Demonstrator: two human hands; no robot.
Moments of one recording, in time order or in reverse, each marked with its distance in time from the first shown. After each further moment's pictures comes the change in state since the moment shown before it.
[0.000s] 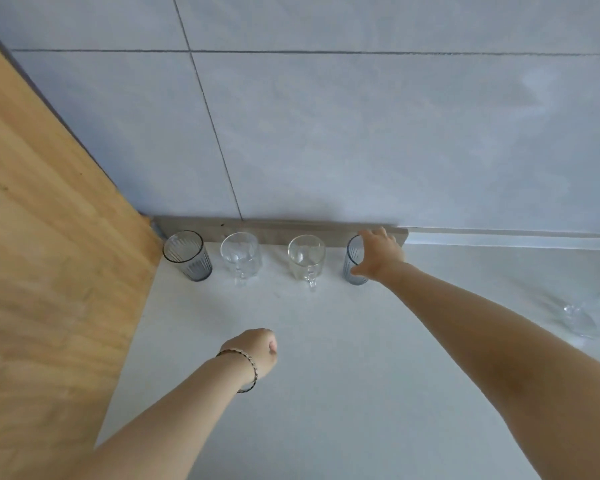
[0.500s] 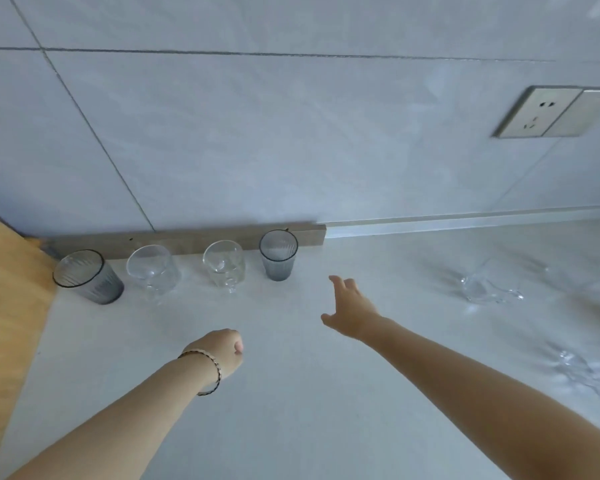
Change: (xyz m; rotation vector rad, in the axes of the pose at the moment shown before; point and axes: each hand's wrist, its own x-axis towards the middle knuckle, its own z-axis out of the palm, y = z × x) left_hand 0.021 0.069 0.012 0.063 -0.031 0.093; right_hand -0.086 0.094 0.020 0.155 -0.135 0.083
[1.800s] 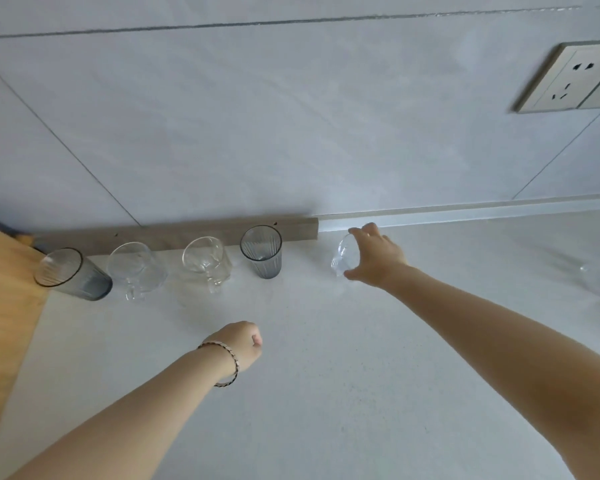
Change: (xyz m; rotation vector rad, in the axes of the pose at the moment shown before) left_hand 0.025 0.063 0.008 -0.055 -0.005 -0.014; right_hand 0.072 0.056 -0.068 -0.141 0.139 -0.091
